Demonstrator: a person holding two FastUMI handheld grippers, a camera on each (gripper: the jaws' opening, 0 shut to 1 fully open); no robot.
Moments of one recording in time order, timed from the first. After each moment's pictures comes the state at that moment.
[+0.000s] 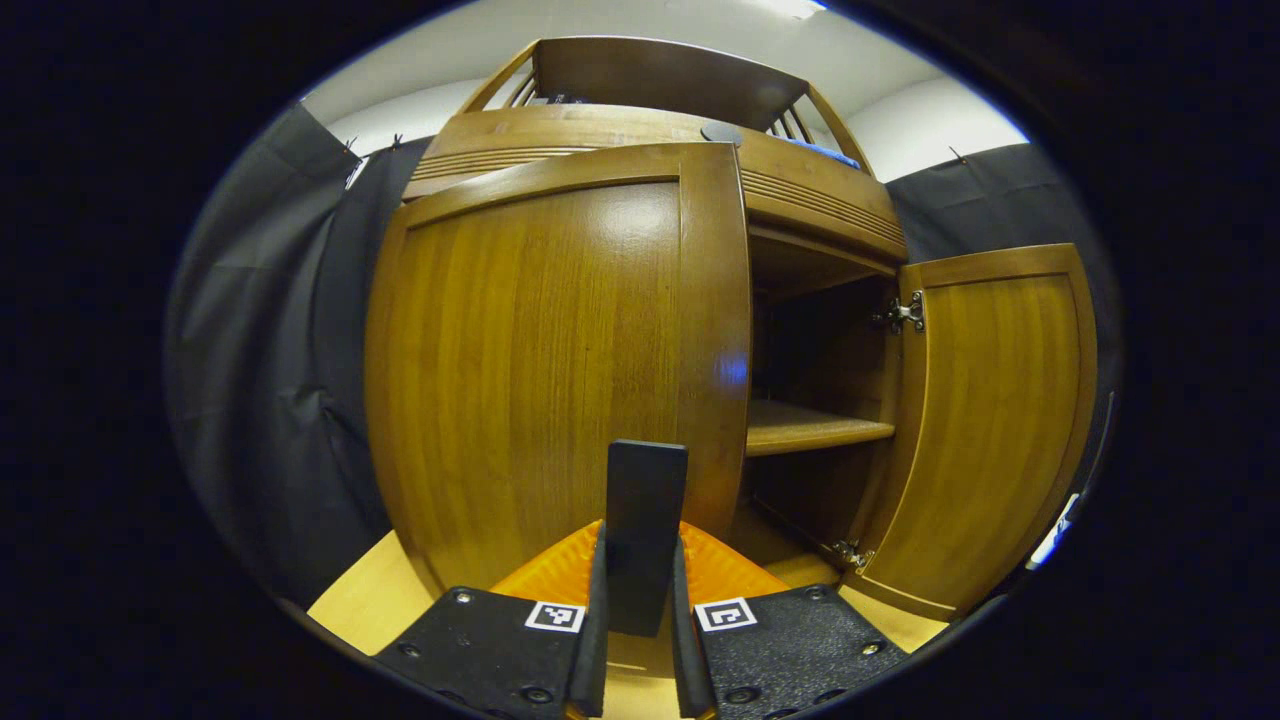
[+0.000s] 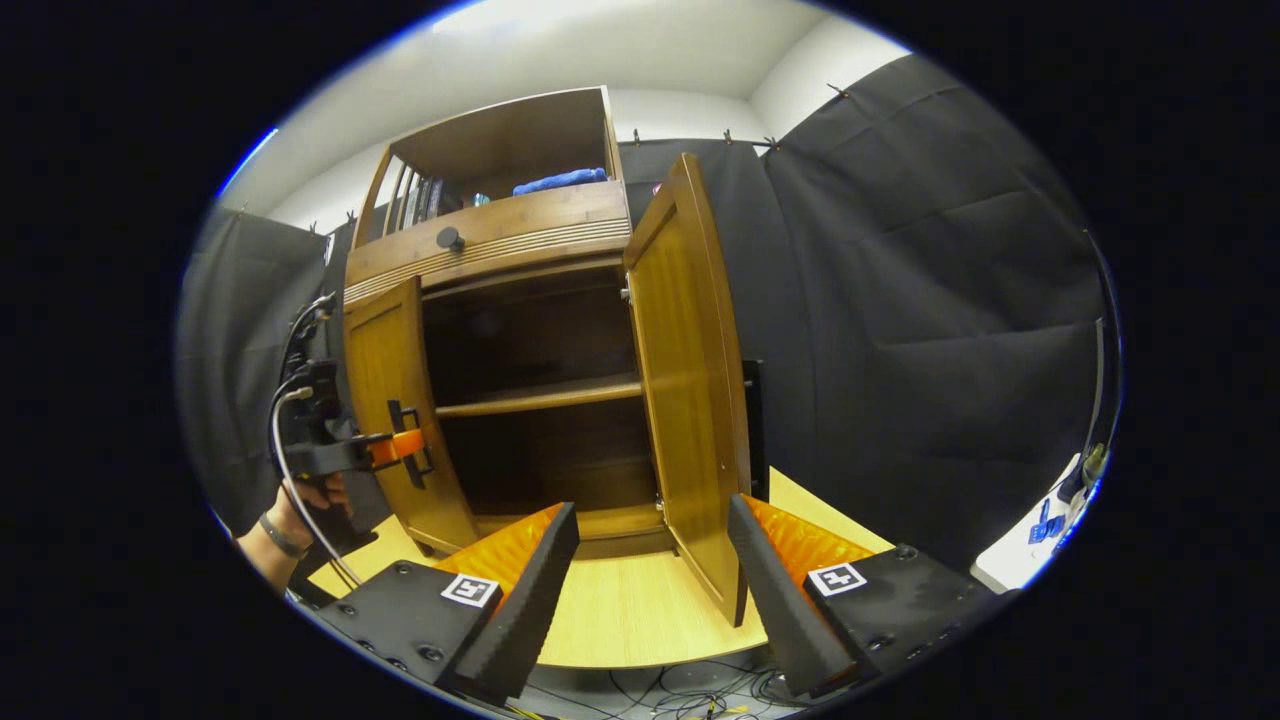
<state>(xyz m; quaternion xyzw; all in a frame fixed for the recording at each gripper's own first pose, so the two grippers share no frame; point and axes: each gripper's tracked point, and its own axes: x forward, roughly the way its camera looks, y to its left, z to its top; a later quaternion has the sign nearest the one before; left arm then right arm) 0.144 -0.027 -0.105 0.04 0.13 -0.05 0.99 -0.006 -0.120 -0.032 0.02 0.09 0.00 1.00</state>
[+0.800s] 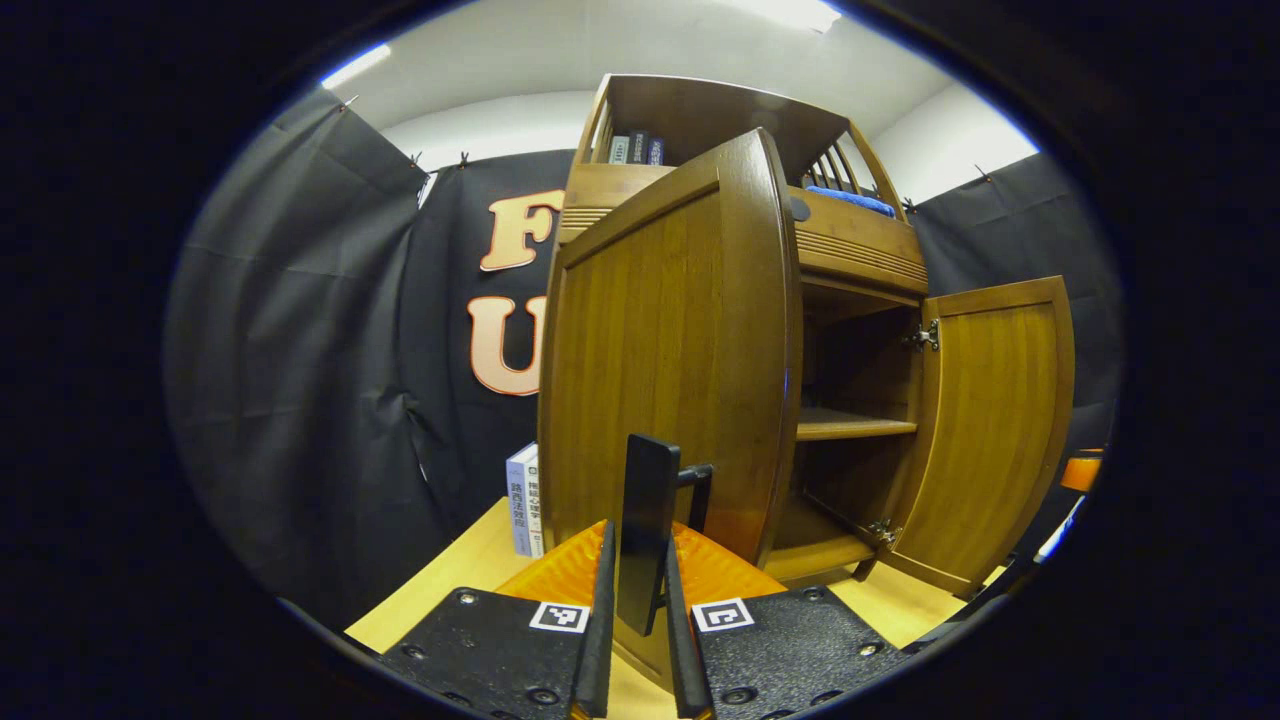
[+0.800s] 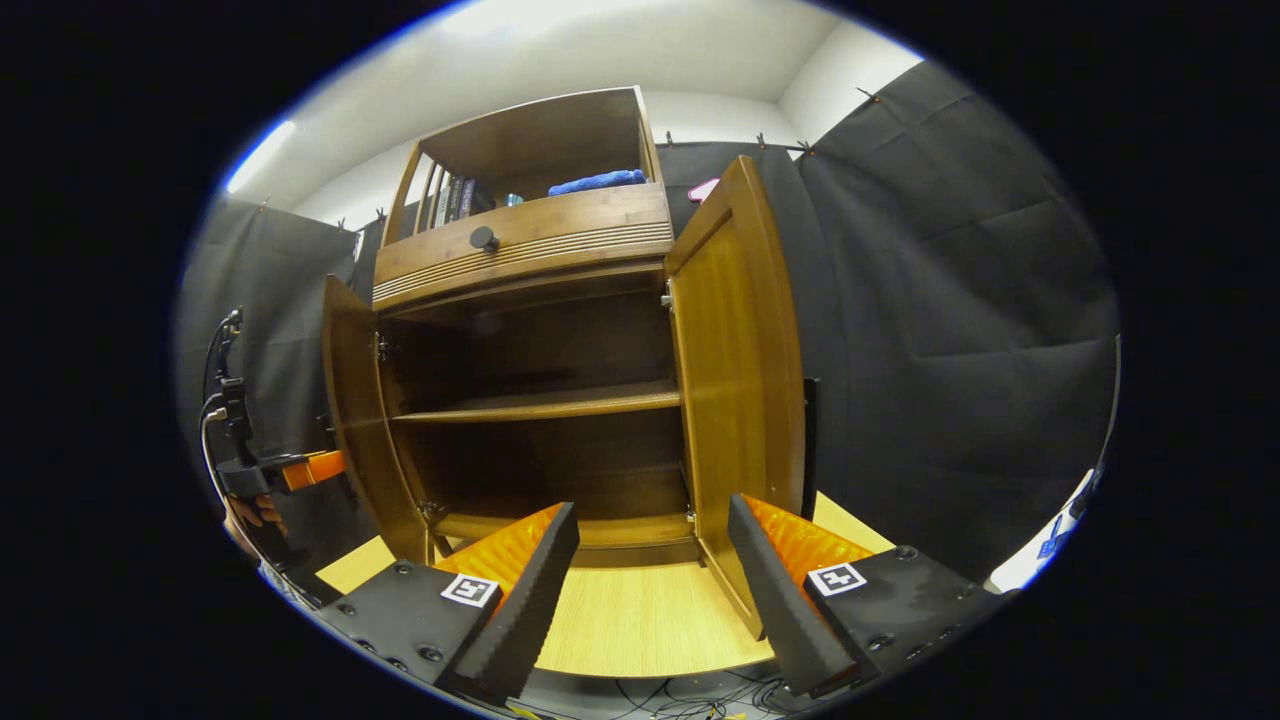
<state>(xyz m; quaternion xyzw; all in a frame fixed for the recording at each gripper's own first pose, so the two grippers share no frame) 0.048 0.075 -0.067 0.05 0.10 0.02 0.99 0.013 -0.087 -0.032 0.00 0.09 0.05 0.99</state>
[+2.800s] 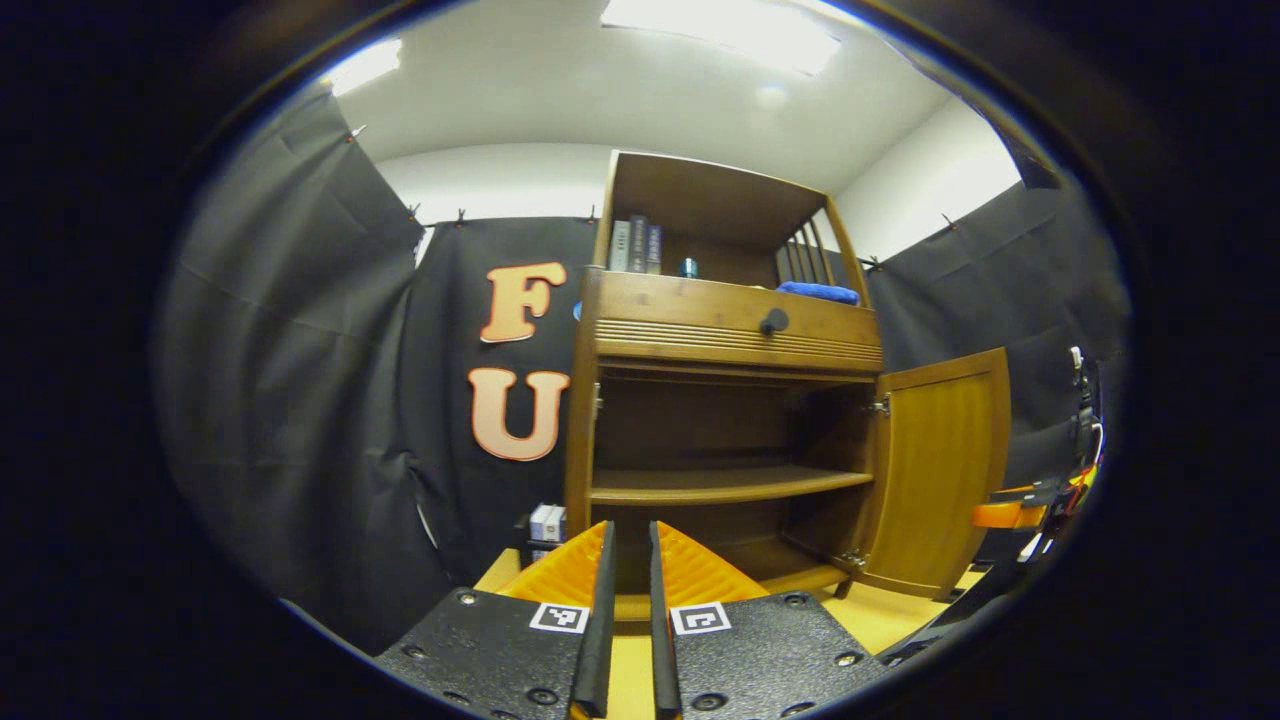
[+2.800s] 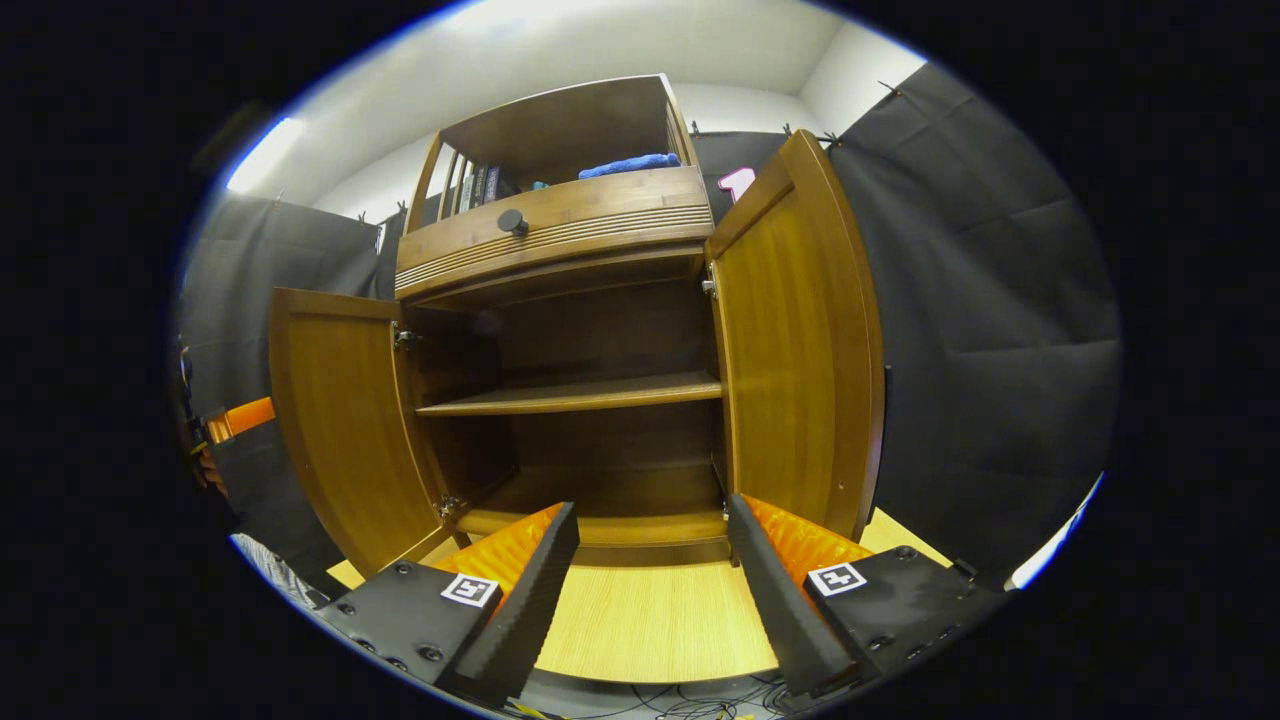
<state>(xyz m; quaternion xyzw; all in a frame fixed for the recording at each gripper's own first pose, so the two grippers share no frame) -0.003 0.086 0.032 0.04 0.02 -0.05 1.00 0.025 -0.059 -0.045 -0.01 0.11 0.08 0.99</state>
